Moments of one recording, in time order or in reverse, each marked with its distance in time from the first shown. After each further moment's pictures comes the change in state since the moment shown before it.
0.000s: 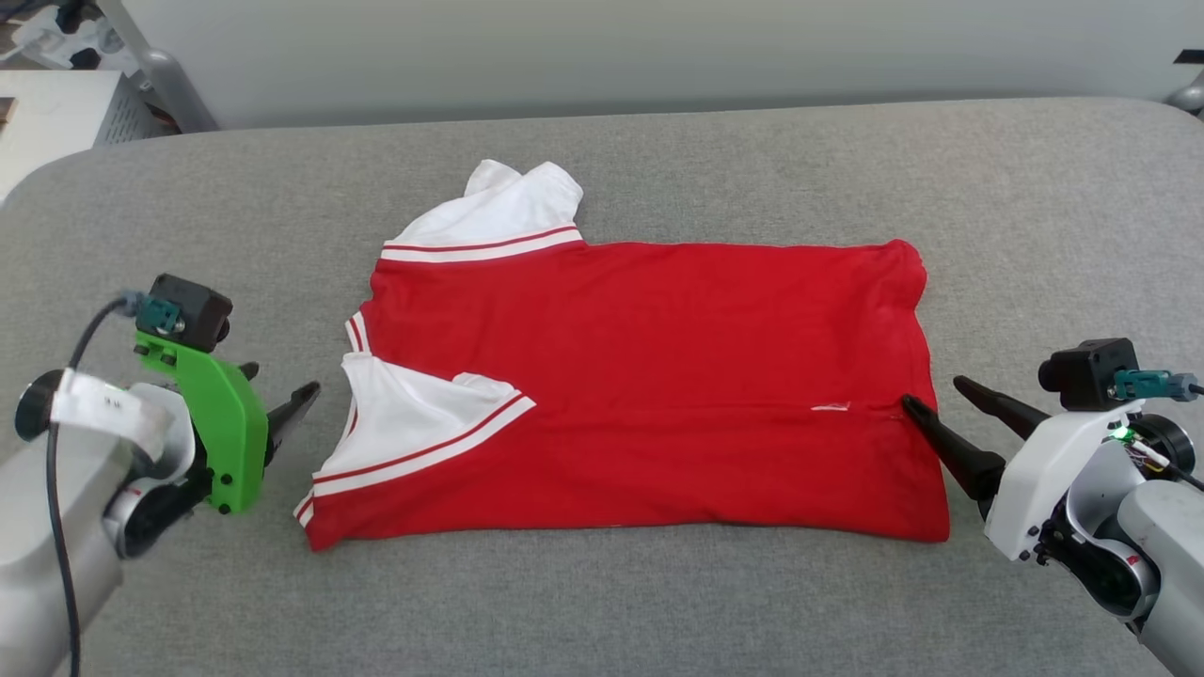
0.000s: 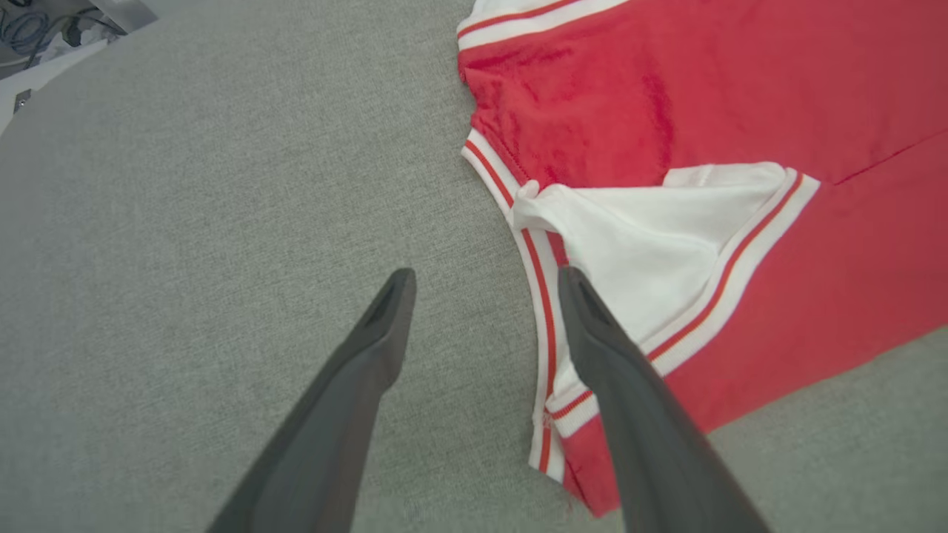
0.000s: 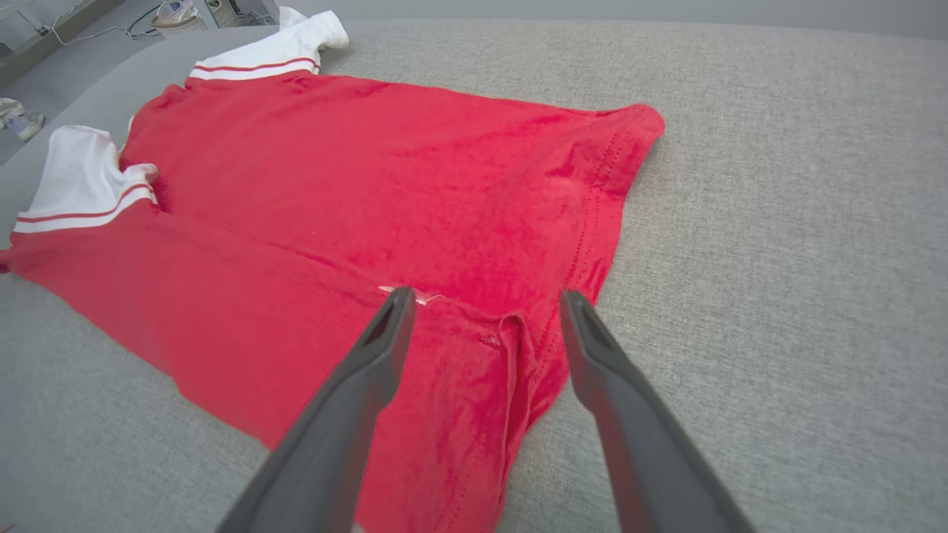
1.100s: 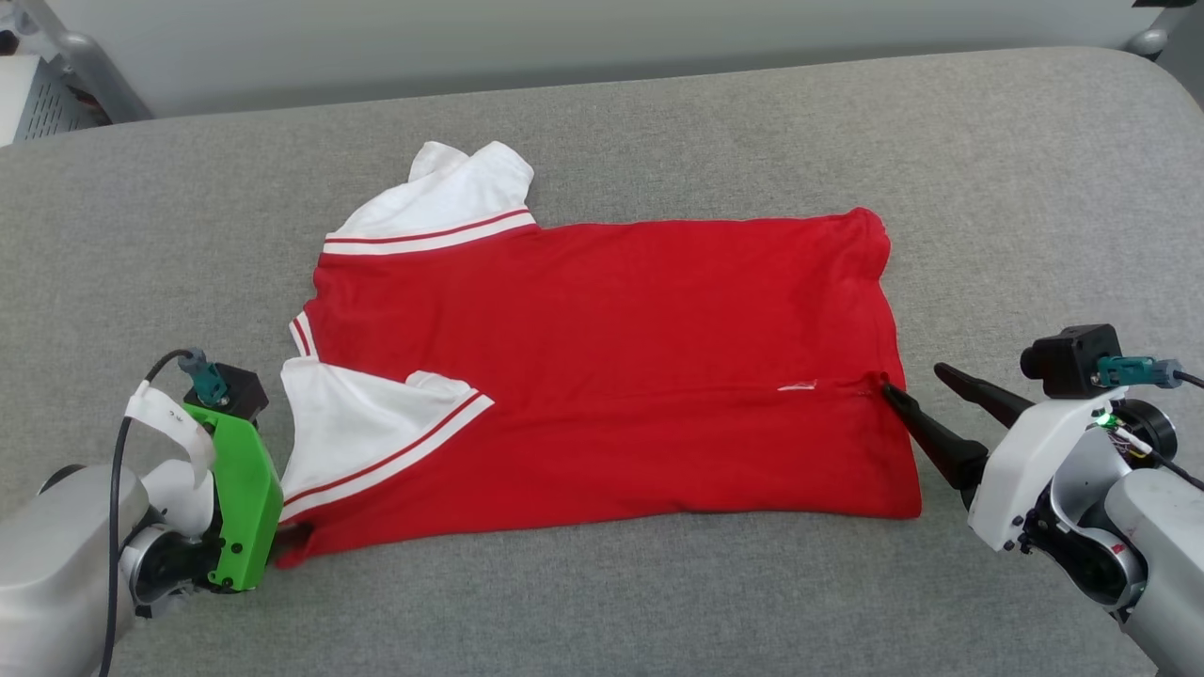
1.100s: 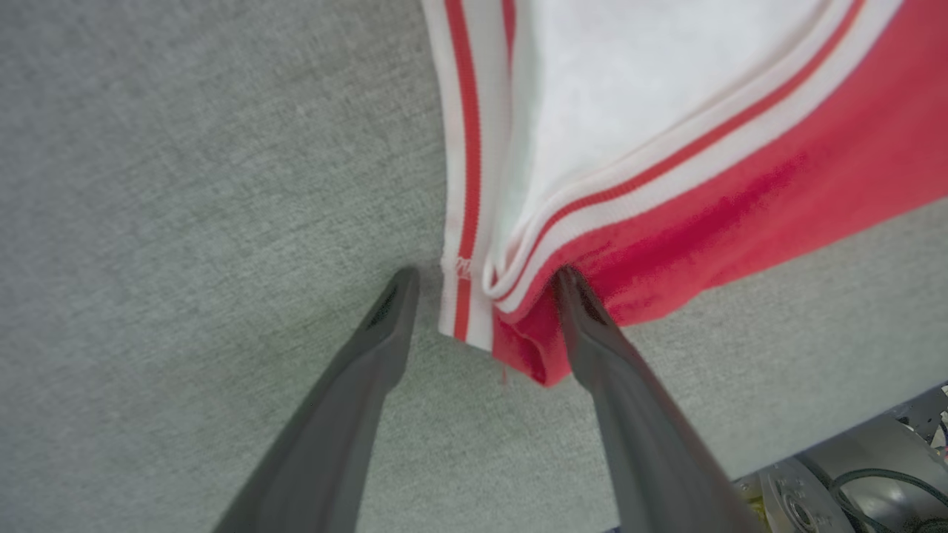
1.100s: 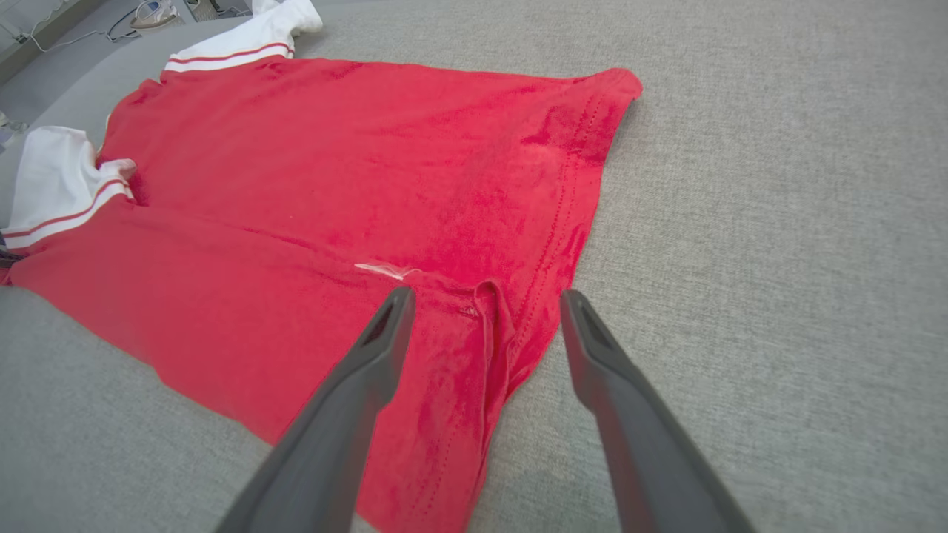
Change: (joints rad) left arm -0.015 0.014 -0.215 0.056 -0.194 0.000 0.354; right arm 0.014 0.031 -0.064 -0.050 -0.050 0.000 0.052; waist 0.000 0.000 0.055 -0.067
